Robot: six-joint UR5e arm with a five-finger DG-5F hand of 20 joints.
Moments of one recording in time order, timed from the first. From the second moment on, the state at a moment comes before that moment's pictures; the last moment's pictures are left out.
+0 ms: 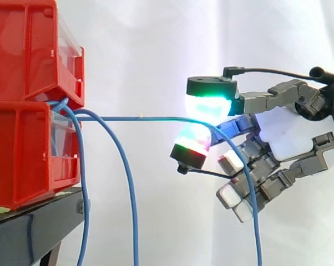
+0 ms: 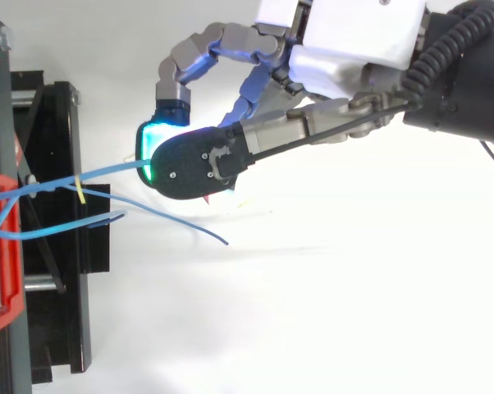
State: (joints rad) arm 0.11 -2.29 -0.96 -3.37 -1.23 0.06
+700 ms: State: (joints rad) arm 0.11 -2.29 -0.96 -3.40 -1.23 0.08
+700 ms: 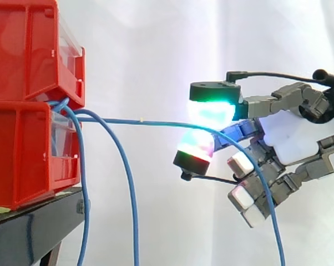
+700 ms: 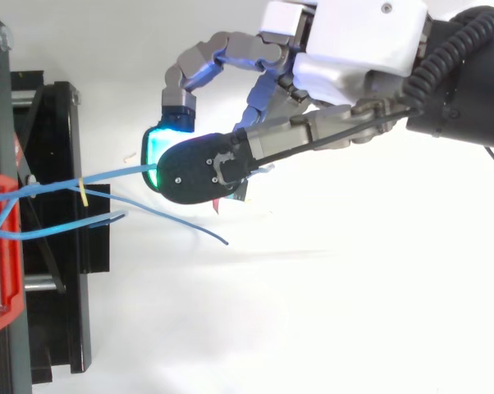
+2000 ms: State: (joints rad) arm 0.12 -2.29 -0.97 -3.43 -1.28 0.11
